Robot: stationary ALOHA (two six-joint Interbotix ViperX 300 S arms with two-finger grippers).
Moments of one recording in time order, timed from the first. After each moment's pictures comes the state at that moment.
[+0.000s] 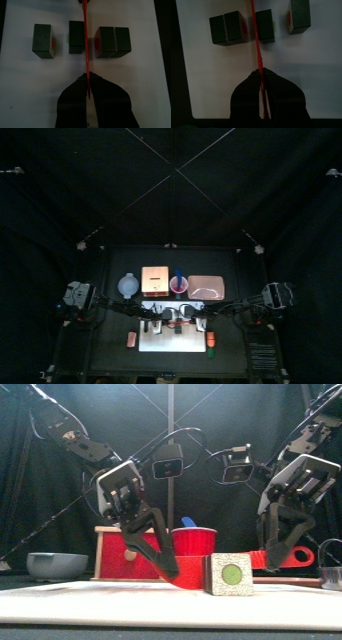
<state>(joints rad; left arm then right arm) -0.14 0.23 0.60 -0.18 -0.01 0.00 0.05 -0.08 0.86 0.37 0.22 -0.14</state>
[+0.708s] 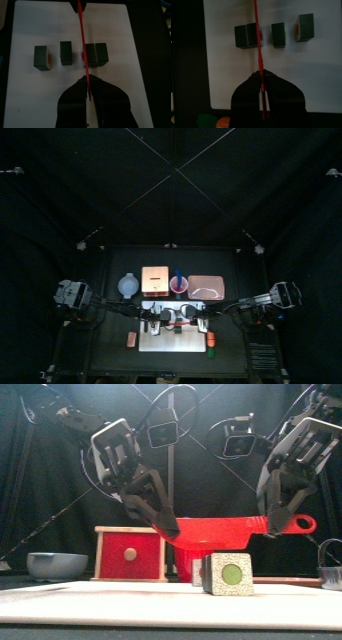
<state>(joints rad) -0.19 0.12 0.60 -0.15 0.00 0.00 0.10 -0.19 0.83 0.42 0.27 -0.13</state>
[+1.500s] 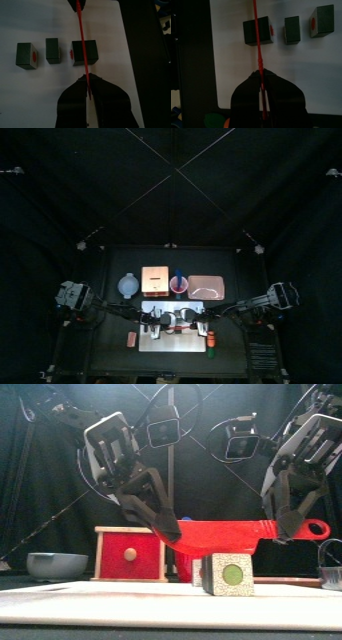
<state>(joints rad) -0.20 0.15 0.59 -0.18 0.00 0.00 0.12 -0.14 0.83 0.44 0.27 -0.13</state>
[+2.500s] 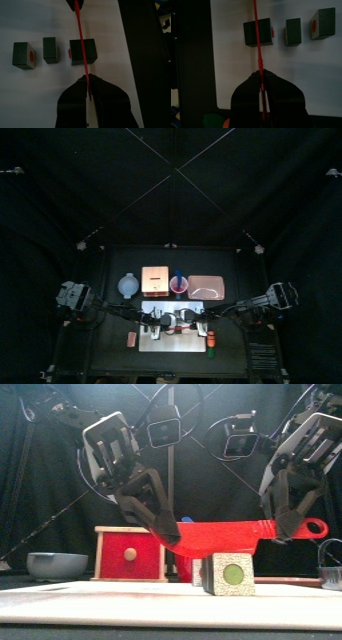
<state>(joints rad) -0.20 0.15 0.58 -0.18 0.00 0.00 0.12 -0.14 0.81 0.42 0.27 -0.13</state>
